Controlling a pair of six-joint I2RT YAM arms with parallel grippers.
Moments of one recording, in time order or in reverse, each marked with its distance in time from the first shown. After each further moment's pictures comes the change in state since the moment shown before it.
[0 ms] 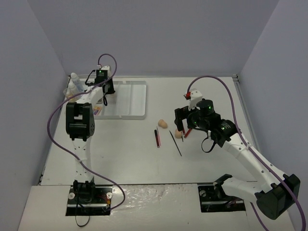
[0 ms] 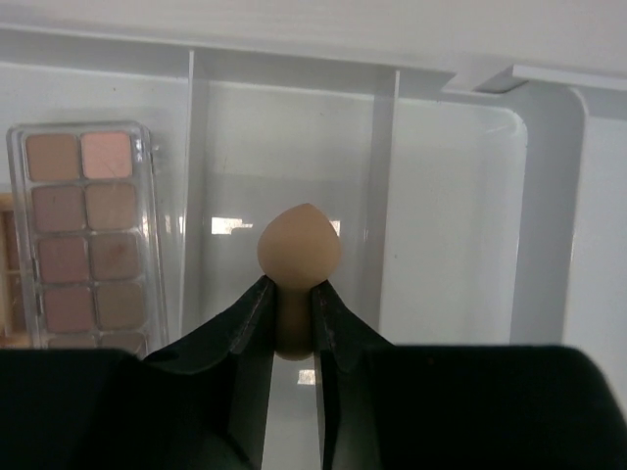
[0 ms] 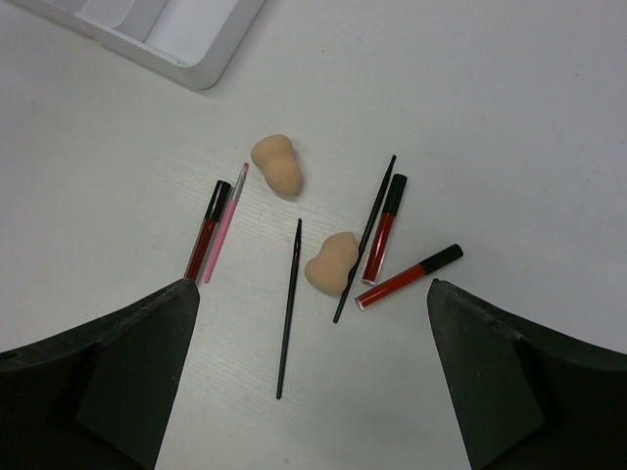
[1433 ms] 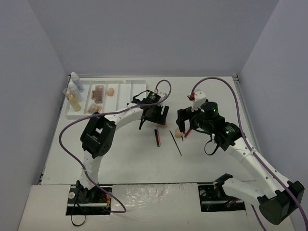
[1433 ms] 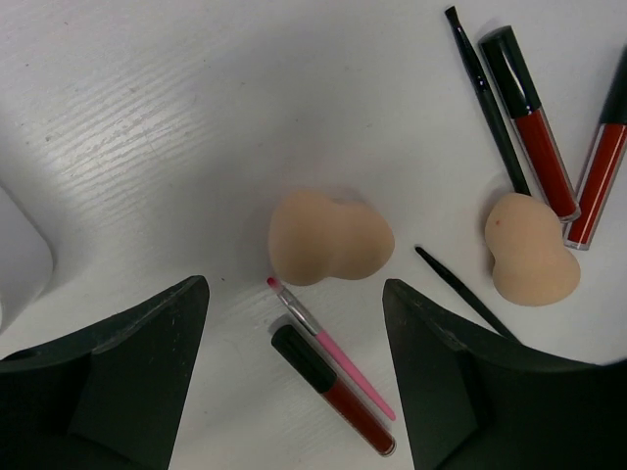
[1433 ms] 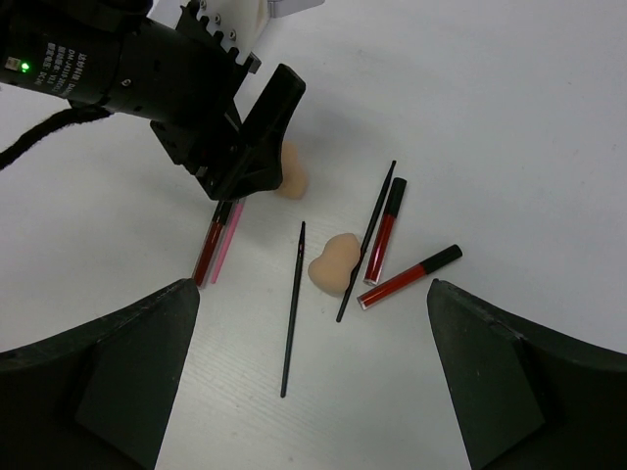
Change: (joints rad) left arm -0.590 -0.226 -0.288 -0.169 0.123 -0.119; right arm -0.005 -0.069 -0.030 0.007 -0.007 0.009
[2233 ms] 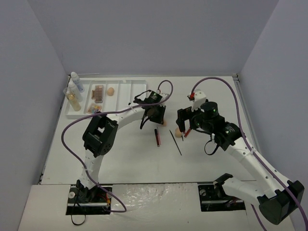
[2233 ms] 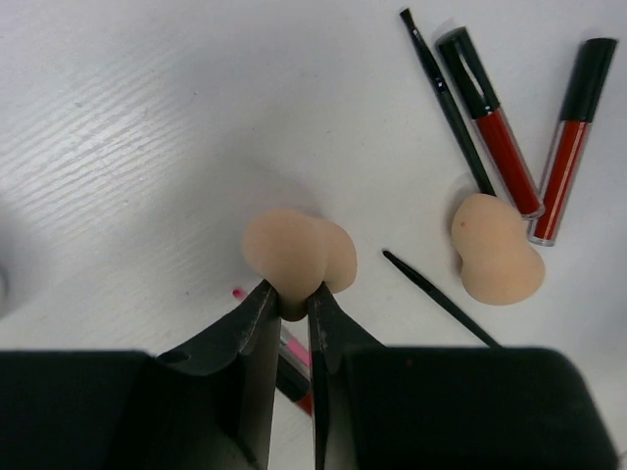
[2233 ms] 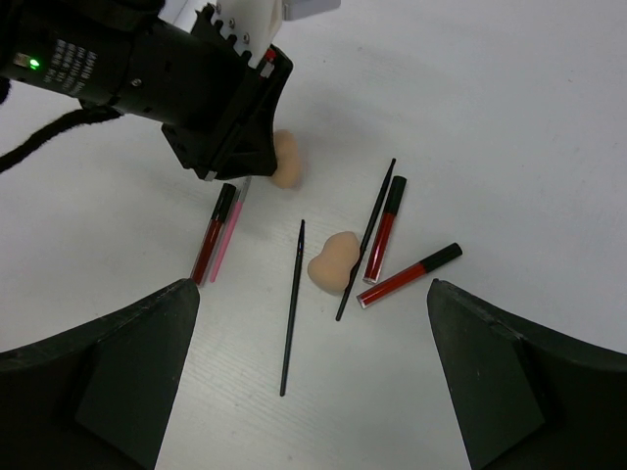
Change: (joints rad) left arm -0.003 0.032 0.033 0.002 0.056 -0.010; right arm 0.000 -0.002 -0.005 0.000 0.000 -0.001
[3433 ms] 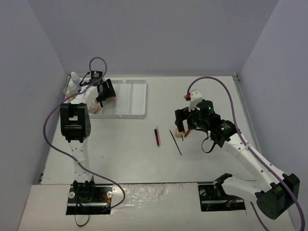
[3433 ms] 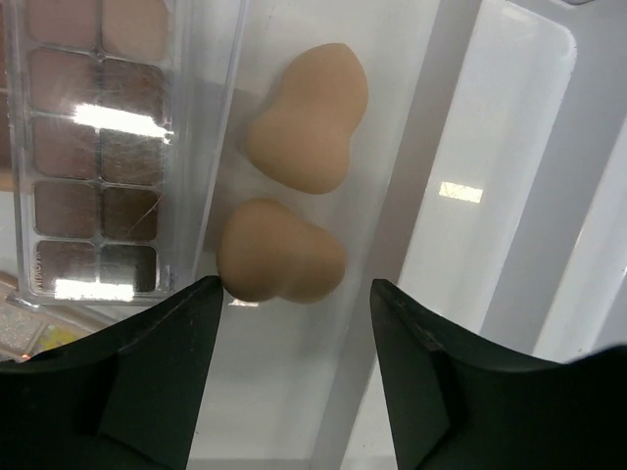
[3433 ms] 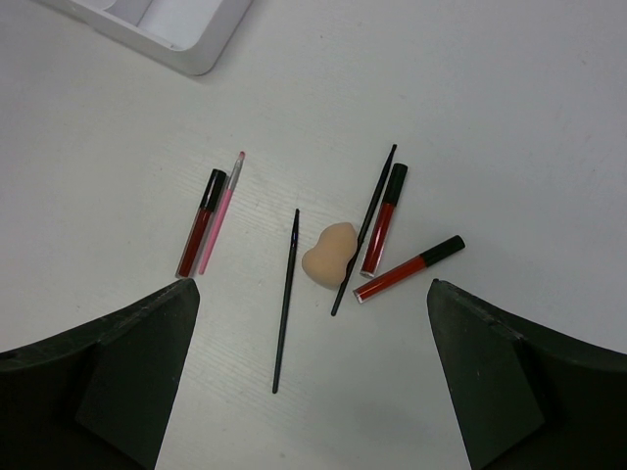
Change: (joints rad) left arm 0.625 0.114 0.180 -0.021 -0.116 -0.073; right arm 0.000 0.058 0.000 0.002 0.000 -0.017
